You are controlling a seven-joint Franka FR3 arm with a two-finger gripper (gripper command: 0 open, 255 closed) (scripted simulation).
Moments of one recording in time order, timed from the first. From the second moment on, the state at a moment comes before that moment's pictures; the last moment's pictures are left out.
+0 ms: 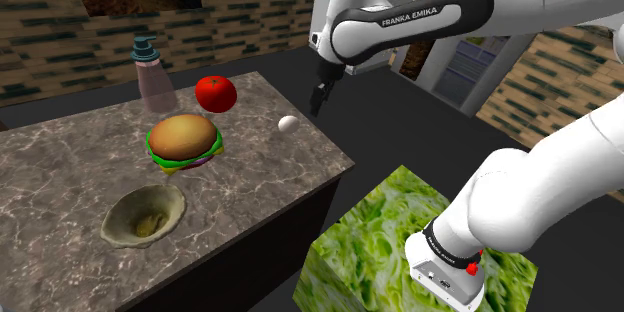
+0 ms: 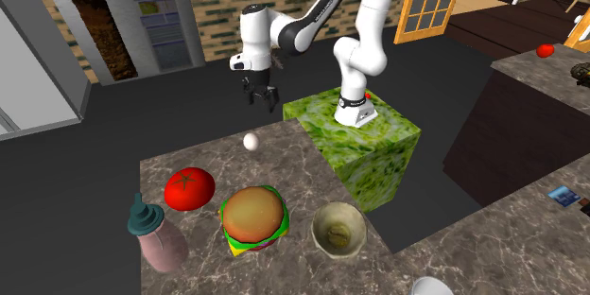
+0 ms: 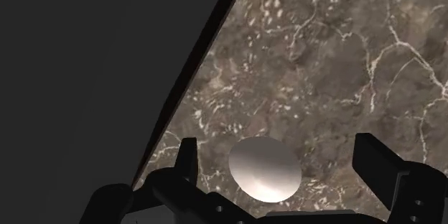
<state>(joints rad) 0.16 -0.22 -0.05 -2.35 0.05 2.18 -0.38</state>
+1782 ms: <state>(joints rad) 0.22 0.10 -0.03 -2.25 0.17 2.43 -0.58</state>
